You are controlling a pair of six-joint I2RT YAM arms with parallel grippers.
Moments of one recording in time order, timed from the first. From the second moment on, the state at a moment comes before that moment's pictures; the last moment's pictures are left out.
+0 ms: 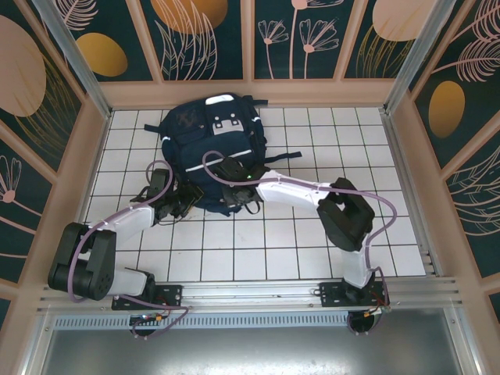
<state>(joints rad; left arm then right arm) -0.25 1.38 0.57 -0.10 0.29 -1.06 0.96 1.92 1.43 -0.64 0.14 0.58</state>
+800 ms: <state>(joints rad) -0.26 1.36 0.56 -0.09 0.28 -1.08 0.87 1.87 1.35 -0.47 -0.12 0.53</state>
